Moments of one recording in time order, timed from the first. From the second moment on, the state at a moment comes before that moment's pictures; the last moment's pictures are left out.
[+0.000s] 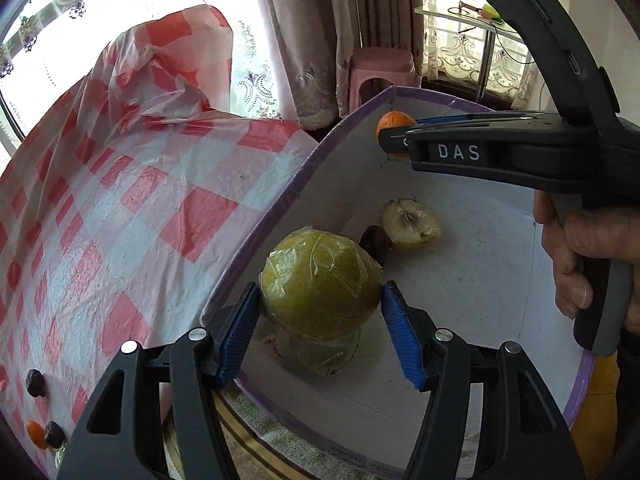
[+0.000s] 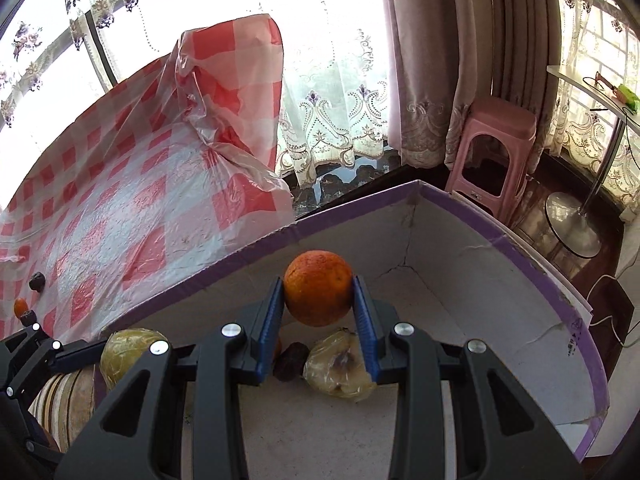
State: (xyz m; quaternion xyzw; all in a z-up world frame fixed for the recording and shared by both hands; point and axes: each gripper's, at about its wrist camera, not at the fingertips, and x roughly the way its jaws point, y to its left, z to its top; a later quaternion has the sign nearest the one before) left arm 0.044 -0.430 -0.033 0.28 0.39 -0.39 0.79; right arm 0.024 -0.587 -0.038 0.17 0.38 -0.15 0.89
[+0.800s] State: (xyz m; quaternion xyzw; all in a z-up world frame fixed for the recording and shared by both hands) left arm 0.047 -0.480 -0.081 0.35 0.43 -0.41 0.72; right arm 0.051 -0.599 -0.069 0.18 0.41 -0.17 0.88
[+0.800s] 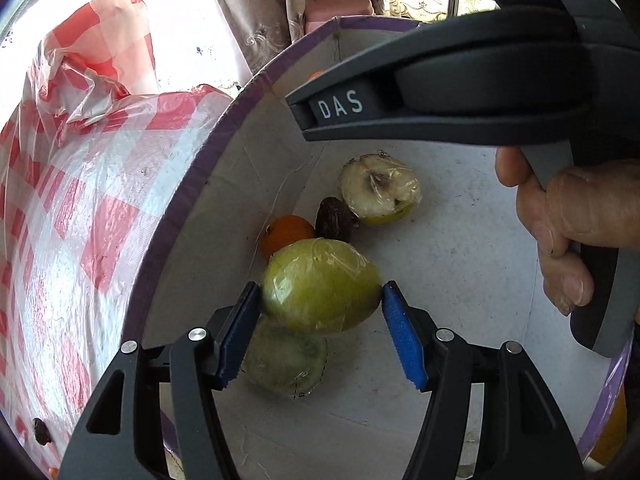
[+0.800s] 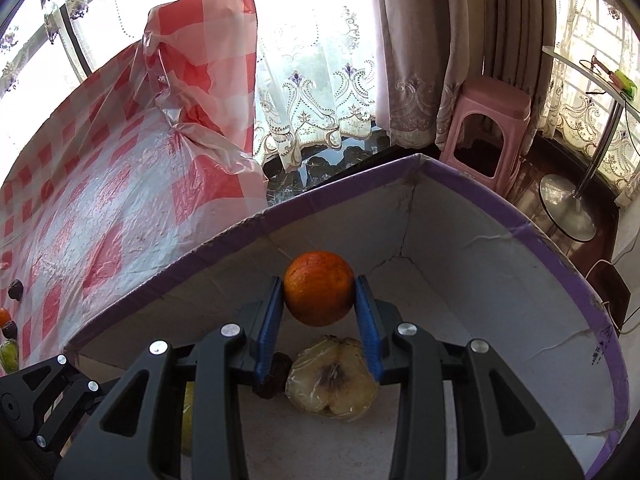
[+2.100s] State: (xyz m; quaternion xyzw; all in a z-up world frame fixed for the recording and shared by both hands) left arm 0.075 -0.379 0.028 0.15 0.32 -0.36 0.86; right arm 0.010 -0.554 0.028 0.10 0.31 -0.33 0.89
